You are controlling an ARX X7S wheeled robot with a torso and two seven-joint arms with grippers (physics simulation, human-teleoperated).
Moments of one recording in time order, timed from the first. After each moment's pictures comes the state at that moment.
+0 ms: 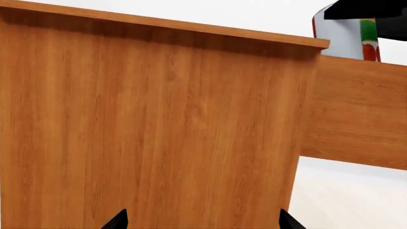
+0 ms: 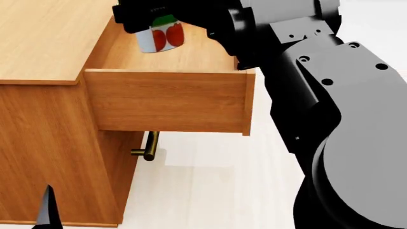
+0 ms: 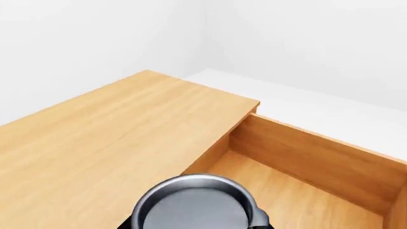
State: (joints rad) left arm 0.09 -0.39 0.21 0.52 -0.41 -0.09 -0.44; right arm 1.85 0.00 -1.60 1.24 1.67 0.46 -0.32
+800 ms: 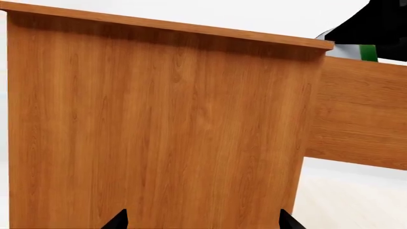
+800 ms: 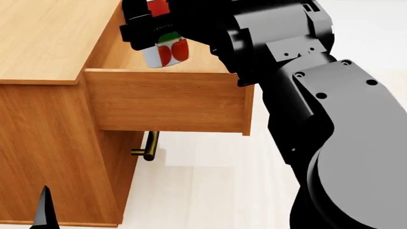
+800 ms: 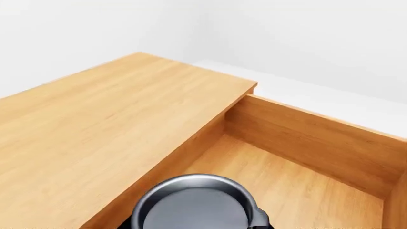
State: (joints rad) left arm 0.10 -0.40 0.21 0.53 -0.41 -0.08 -0.46; right arm 1.80 0.00 -1.59 1.24 1.61 0.45 -0.33
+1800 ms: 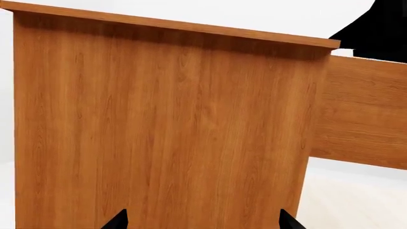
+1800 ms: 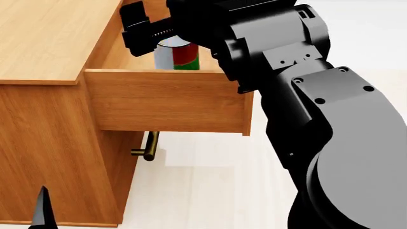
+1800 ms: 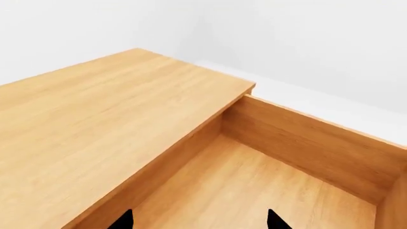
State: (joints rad) left arm 0.10 -0.41 0.22 0.53 -0.42 -0.08 -0.47; right arm 1.78 0.00 -1.57 1.24 1.54 0.41 -0.34
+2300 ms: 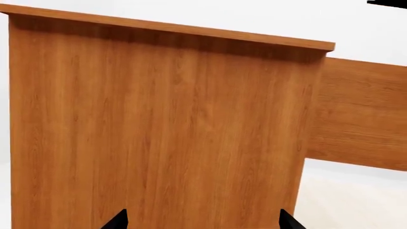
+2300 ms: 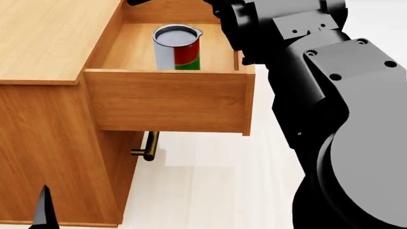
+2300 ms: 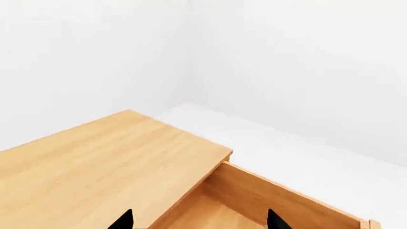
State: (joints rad) left arm 0.09 -0.41 0.23 0.53 -0.42 -0.08 -0.48; right arm 1.87 0.00 -1.56 1.26 1.57 0.32 -0.30
